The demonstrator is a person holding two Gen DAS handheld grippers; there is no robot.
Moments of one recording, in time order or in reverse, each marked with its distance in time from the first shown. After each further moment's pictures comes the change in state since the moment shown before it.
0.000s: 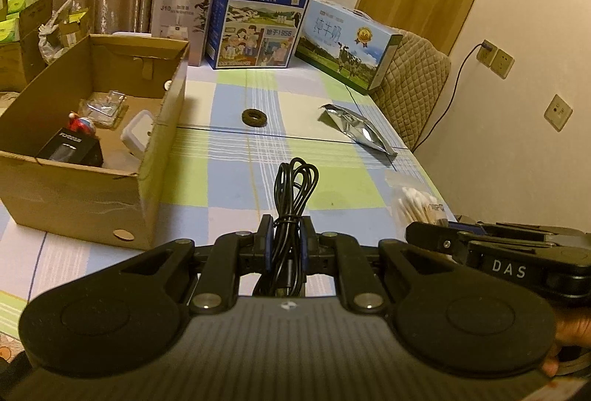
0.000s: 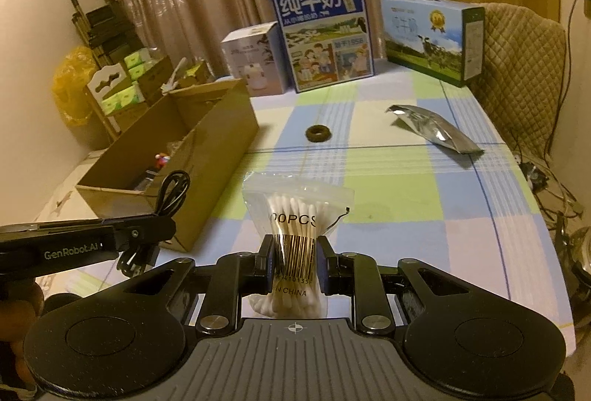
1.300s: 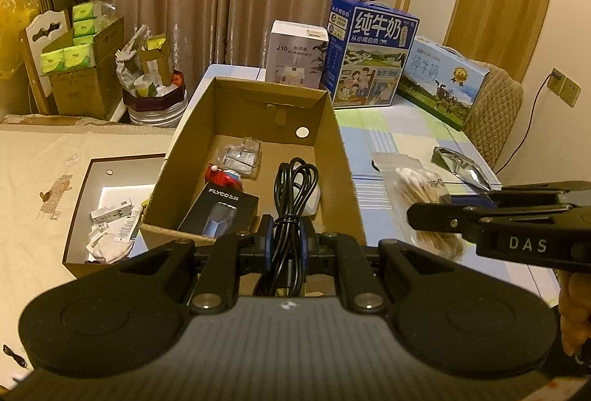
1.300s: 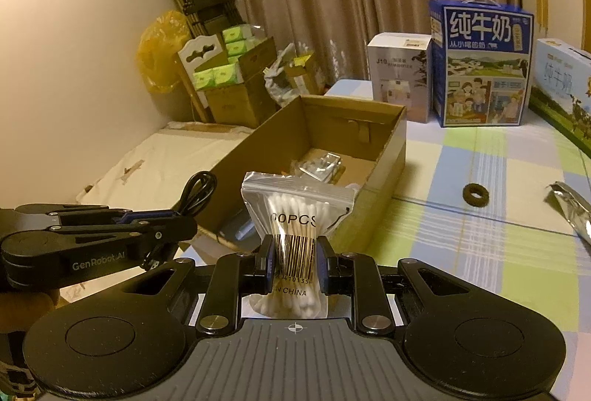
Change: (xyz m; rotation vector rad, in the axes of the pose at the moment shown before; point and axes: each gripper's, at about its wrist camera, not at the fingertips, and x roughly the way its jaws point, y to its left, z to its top) left arm -0.047 0.150 0.062 -0.001 -0.050 0.205; right arm 0.106 0.151 0.072 -0.203 0.048 0.232
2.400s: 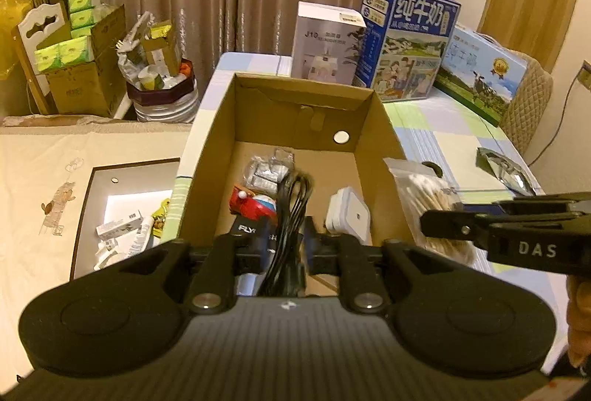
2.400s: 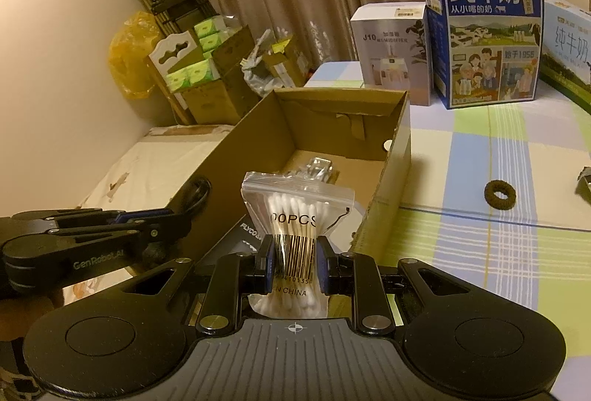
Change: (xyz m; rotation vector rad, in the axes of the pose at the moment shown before) left arm 0.088 0.043 0.046 0.012 0.061 0.038; right arm 0.087 -0.032 0.038 0.113 0.043 -0.004
